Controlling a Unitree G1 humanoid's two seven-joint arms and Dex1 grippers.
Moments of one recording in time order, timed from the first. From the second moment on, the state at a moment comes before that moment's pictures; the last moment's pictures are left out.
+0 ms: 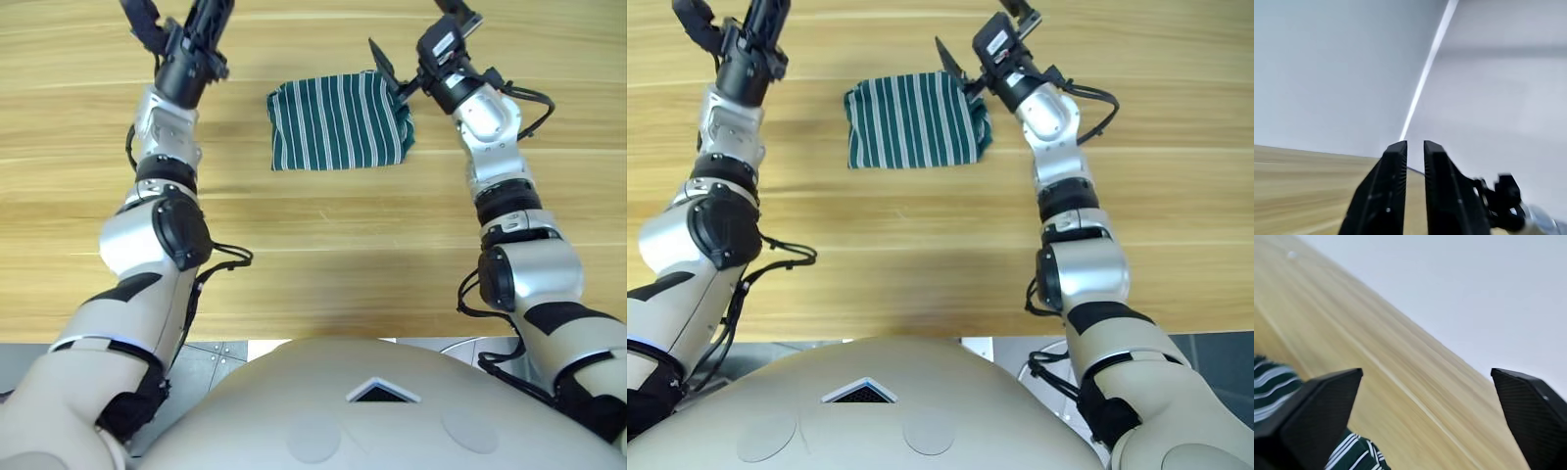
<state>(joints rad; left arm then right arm) -0.79 0.21 0.50 1.21 -0.48 -0.29 -1.43 -0.66 -0.26 0.11 0.91 -0.22 -0.62 0.34</state>
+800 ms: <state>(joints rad) -0.70 0.25 0.18 1.21 -0.16 -0.71 -1.27 -0.88 -0.21 0.56 1.08 -0.68 -0.59 0.31</state>
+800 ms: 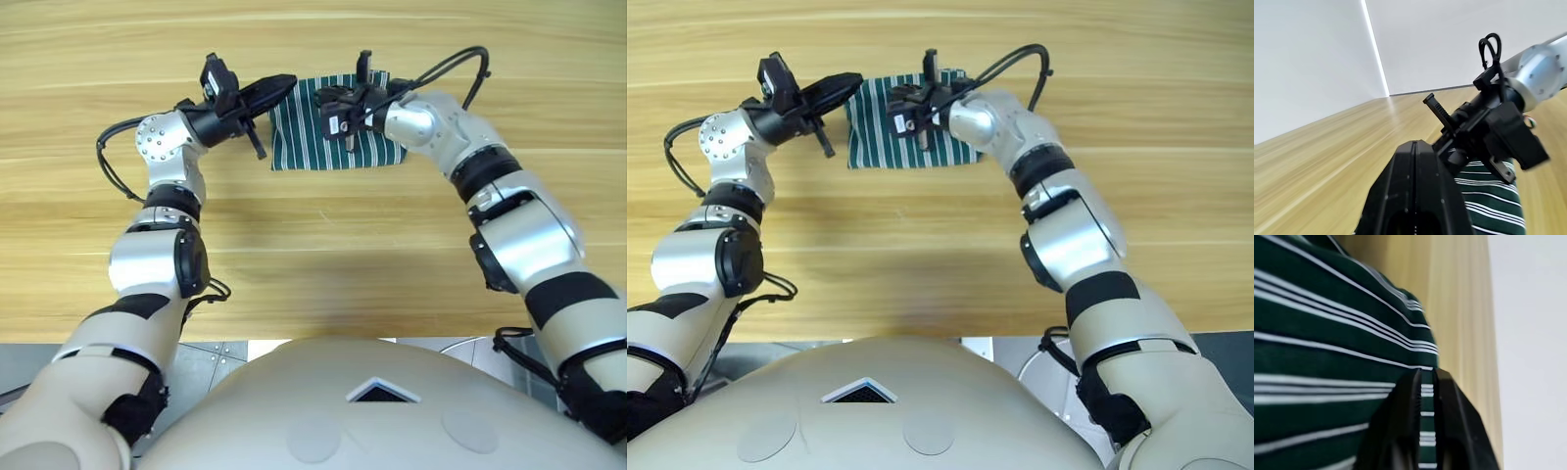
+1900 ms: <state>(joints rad) -0.62 0.29 -0.23 1.02 0.06 -0.89 -1.34 -0.48 -0.59 0.58 0.53 -0.34 -0.64 0.81</state>
